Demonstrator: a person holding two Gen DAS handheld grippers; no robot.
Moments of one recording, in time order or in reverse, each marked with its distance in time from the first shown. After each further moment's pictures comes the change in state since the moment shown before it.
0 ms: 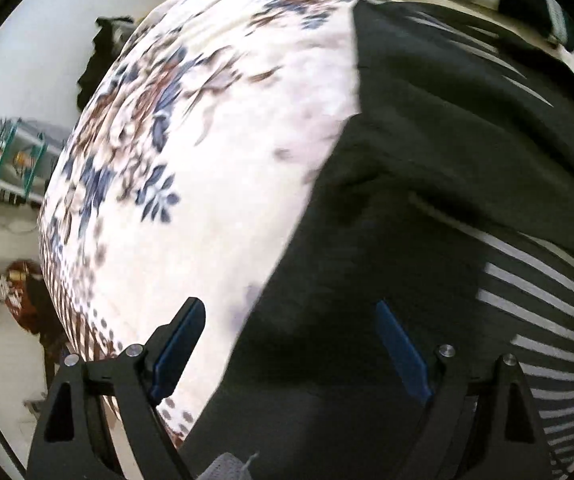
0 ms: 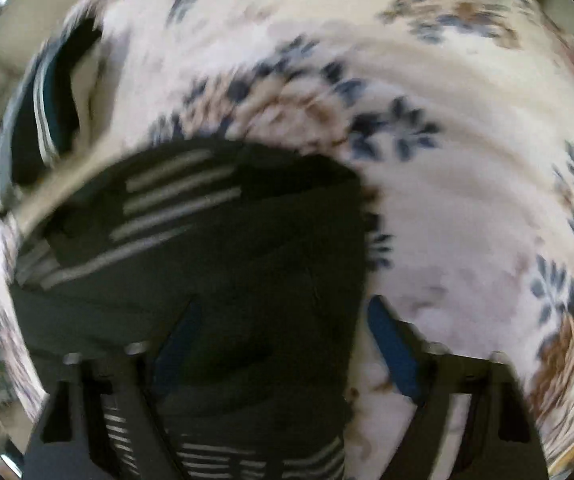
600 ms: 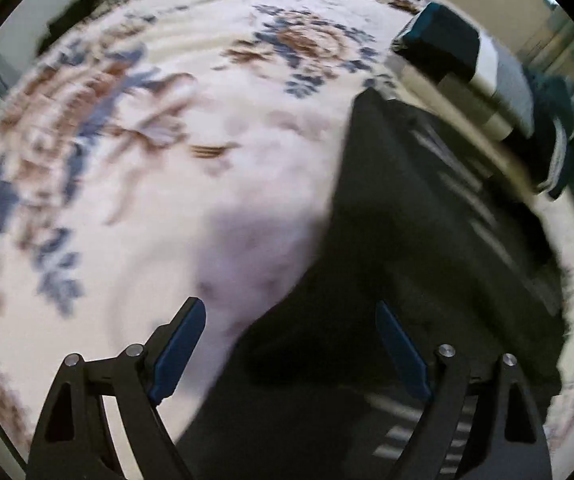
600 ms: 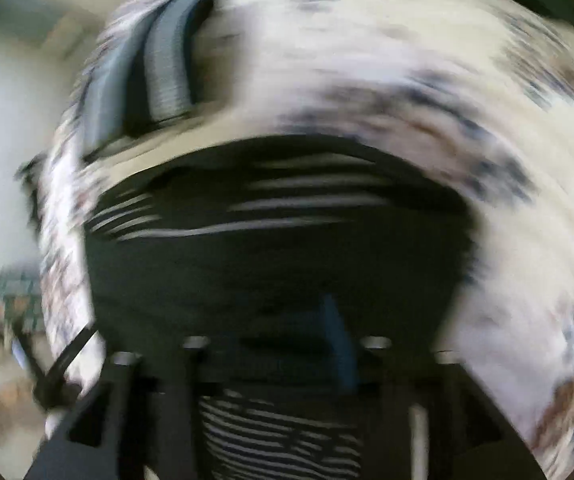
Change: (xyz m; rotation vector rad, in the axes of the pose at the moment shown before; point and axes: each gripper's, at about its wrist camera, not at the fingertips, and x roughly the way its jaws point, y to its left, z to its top) left arm 0.025 0.014 0.088 -0.236 -0.075 -0.435; right arm -0.057 0.086 0.010 -0.223 0.009 0.349
